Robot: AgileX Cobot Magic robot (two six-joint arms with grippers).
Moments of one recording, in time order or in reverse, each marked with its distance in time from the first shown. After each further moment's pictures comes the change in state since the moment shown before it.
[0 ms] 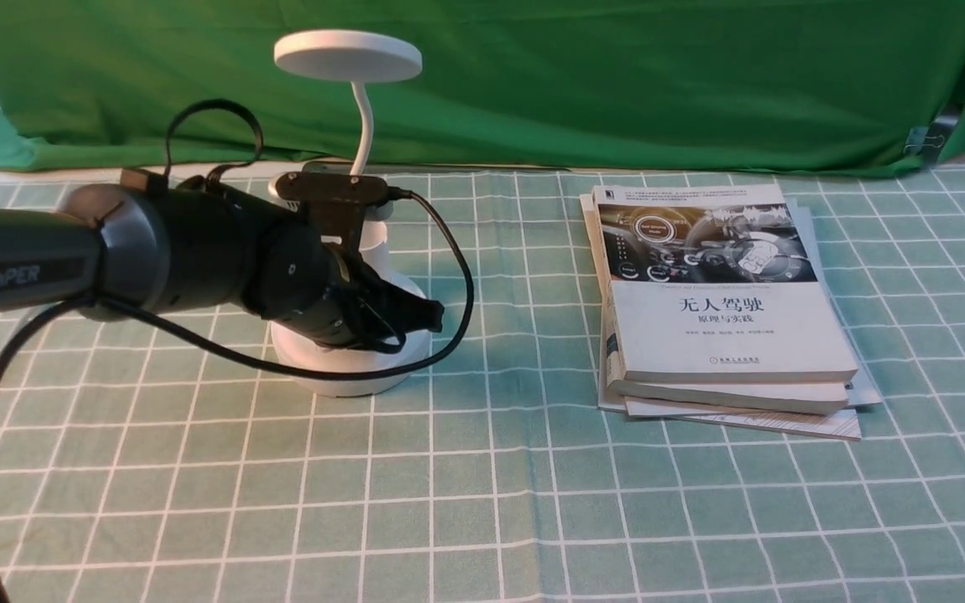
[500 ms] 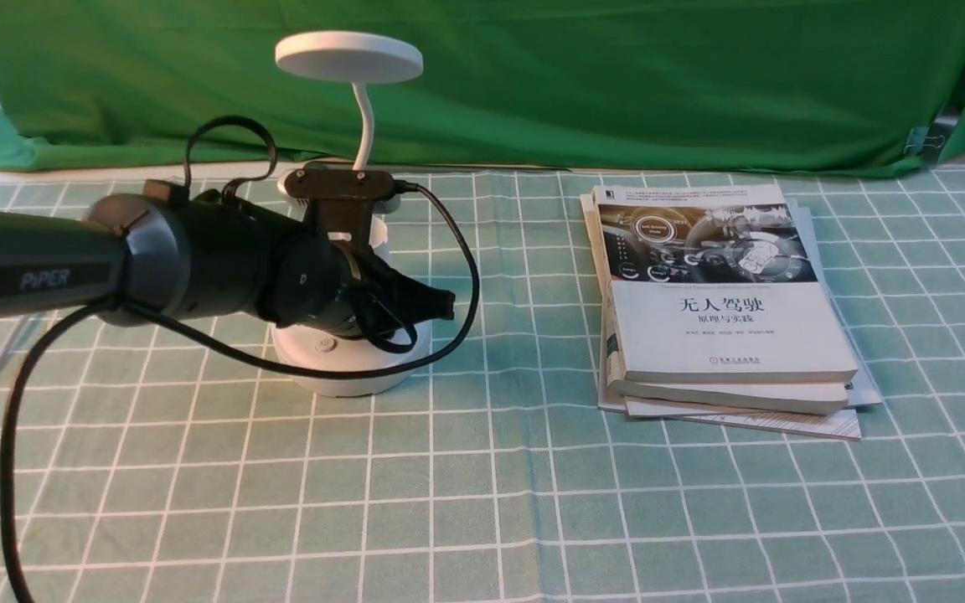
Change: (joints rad) right arm 0.000 0.000 0.000 0.000 0.000 0.000; left arm 0.000 0.033 0.006 -0.023 -0.104 -0.010
